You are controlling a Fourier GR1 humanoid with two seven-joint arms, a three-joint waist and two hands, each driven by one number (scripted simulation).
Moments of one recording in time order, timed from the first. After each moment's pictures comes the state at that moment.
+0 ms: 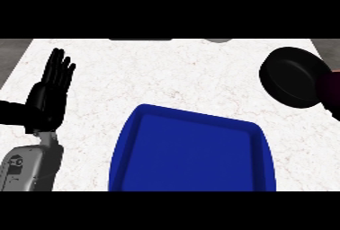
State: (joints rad) left arm -0.29 0.19 0.10 -1.54 0.12 0.11 0.06; right arm -0.37 -0.38 -0.39 -1.84 0.80 0.31 0.00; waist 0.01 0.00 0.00
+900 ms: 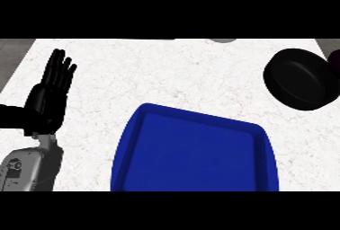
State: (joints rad) left arm -0.27 0.18 0.09 -1.58 0.12 0.09 0.07; right arm -0.72 -0.64 -0.48 -0.75 0.84 -0.06 -0.51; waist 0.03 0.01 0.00
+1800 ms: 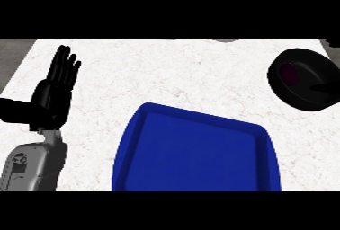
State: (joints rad) left arm -0.31 0.17 0.09 -1.55 0.10 0.09 0.07; right arm -0.89 -0.67 -0.51 -0.29 0.79 0.10 -0.72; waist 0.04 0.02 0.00
